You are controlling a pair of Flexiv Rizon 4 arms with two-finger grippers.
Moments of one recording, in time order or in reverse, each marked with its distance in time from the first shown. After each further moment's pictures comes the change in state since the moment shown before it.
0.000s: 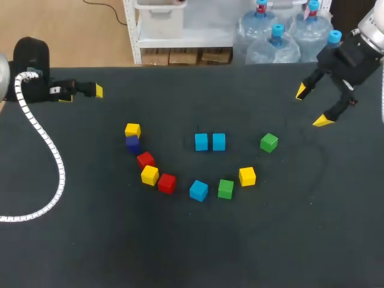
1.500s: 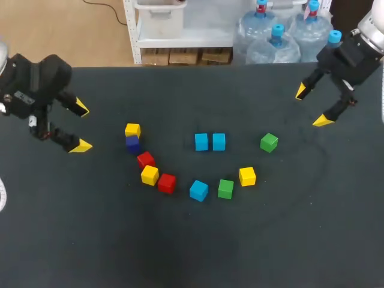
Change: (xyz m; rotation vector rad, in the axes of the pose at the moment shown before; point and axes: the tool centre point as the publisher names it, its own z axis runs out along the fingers) left arm 0.079 -0.051 -0.060 0.279 0.373 1.040; right arm 0.000 0.000 0.000 -0.001 -0.001 0.000
